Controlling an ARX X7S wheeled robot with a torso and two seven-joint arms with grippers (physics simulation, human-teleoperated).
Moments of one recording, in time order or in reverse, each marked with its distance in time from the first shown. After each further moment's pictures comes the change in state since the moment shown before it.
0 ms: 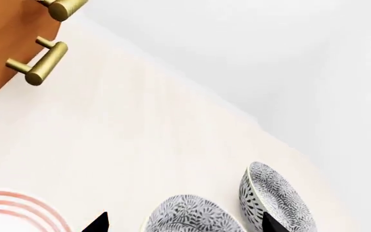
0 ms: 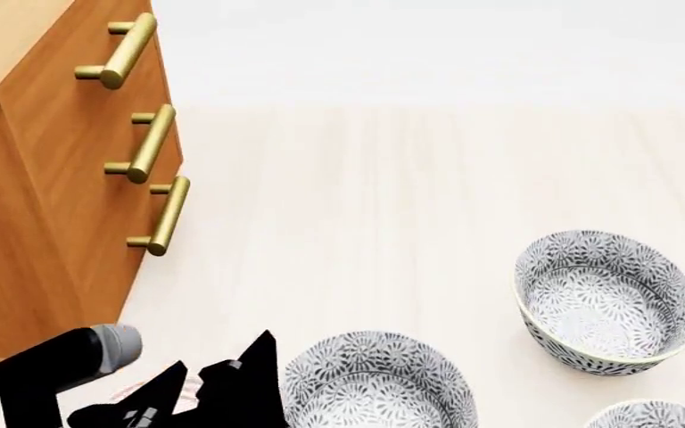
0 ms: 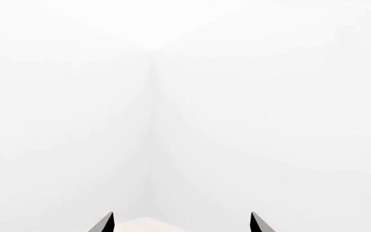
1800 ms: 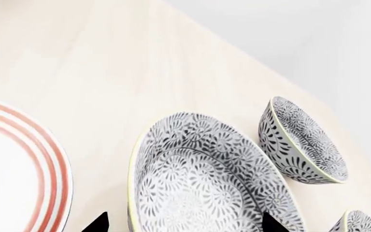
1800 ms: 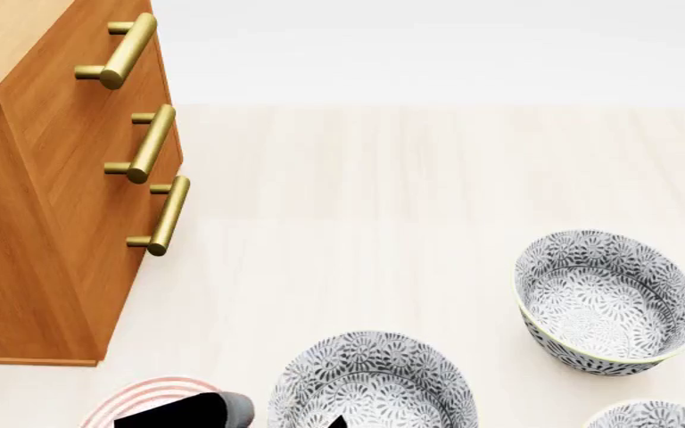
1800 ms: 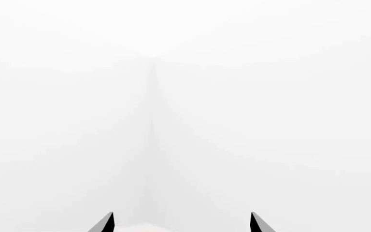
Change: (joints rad) left arm 0.021 -0.019 0.291 -0.234 0.042 0.220 -0.041; right arm -0.037 0.014 0.002 -0.046 0.002 -0.001 0.030
